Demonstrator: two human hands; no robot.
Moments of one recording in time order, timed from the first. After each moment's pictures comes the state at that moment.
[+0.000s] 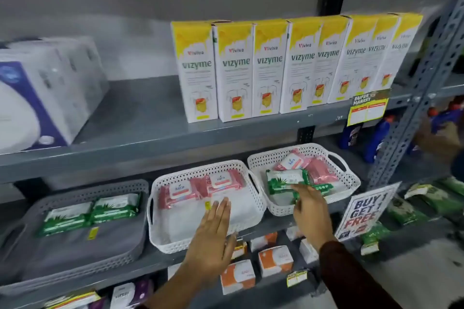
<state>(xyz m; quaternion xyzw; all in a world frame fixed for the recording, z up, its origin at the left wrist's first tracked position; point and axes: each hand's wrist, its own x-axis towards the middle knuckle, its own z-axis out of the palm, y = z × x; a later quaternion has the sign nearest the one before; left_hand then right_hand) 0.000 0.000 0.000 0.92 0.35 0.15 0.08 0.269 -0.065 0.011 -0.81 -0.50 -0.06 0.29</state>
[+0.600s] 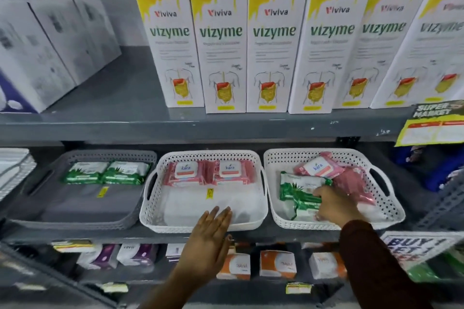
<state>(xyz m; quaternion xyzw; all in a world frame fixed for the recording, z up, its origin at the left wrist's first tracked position) 0.021 -0.008 -0.030 0.89 0.43 0.13 0.07 0.371 0.004 0.006 -0.83 -0.53 0.17 0.06</state>
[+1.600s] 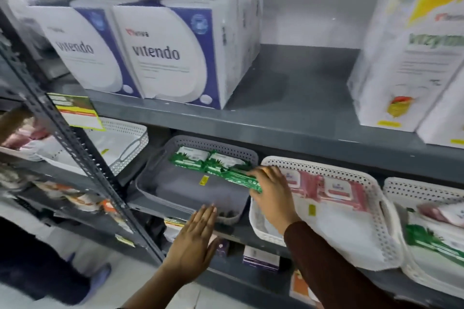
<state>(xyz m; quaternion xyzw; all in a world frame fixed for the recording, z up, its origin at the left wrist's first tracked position) -0.241 0.016 -0.038 0.81 0.58 0.10 -0.03 -0.017 0.115 0.028 -0.51 -0.80 0.03 0.33</state>
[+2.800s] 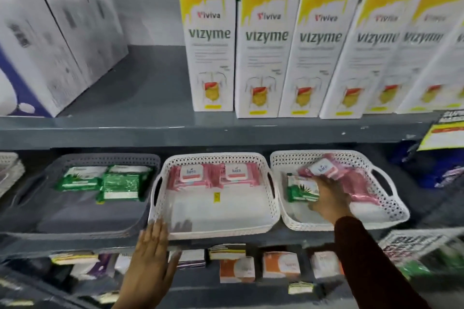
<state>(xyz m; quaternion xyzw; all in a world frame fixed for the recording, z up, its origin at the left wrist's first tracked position) -0.120 0.006 -0.049 0.82 0.55 0.13 0.01 0.345 0.035 -0.016 -0.85 -0.51 0.11 0.09</state>
